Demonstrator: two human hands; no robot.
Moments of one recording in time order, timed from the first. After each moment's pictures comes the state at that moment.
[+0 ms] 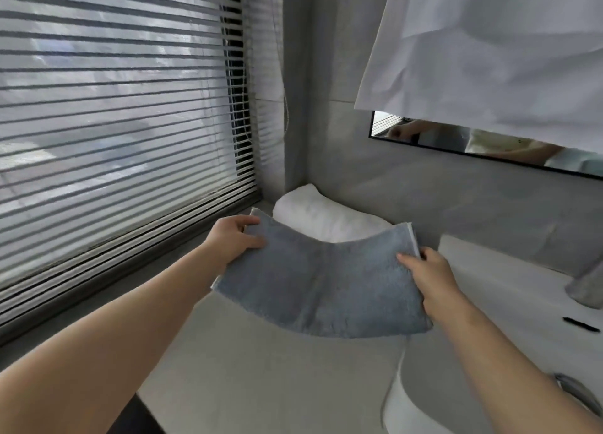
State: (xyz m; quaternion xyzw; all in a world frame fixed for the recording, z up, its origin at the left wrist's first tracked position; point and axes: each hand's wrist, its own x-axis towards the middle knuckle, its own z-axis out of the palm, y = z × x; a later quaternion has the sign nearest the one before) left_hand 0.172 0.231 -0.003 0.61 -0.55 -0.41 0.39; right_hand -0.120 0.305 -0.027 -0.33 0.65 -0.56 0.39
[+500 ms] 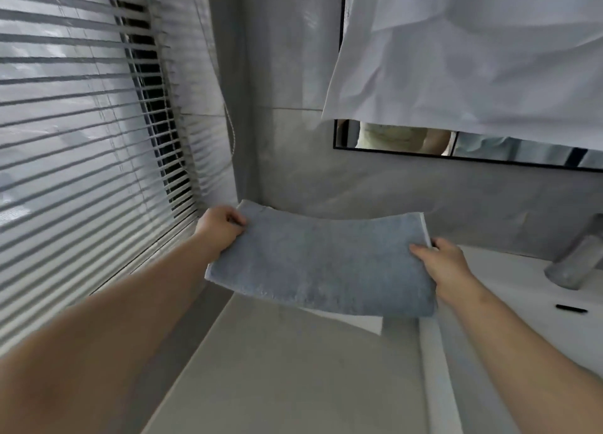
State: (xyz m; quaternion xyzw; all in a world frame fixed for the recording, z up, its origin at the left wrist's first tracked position) left_hand 0.143 0.036 0.003 0.56 -0.71 -0.29 0.32; right_hand -0.140 0.225 -0.017 -0.23 0.68 -0.64 0.28
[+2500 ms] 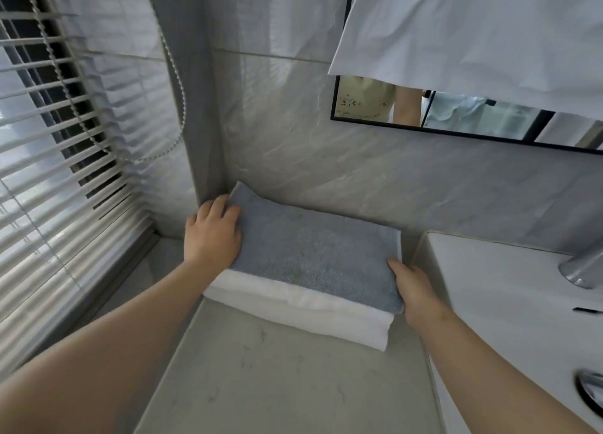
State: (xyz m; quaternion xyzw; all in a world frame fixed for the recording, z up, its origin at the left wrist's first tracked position) left_hand 0.087 -0.054 -0.081 0.48 -0.85 0.02 0.20; right_hand -0.156 0.136 -0.114 -0.08 0.75 -0.56 0.34
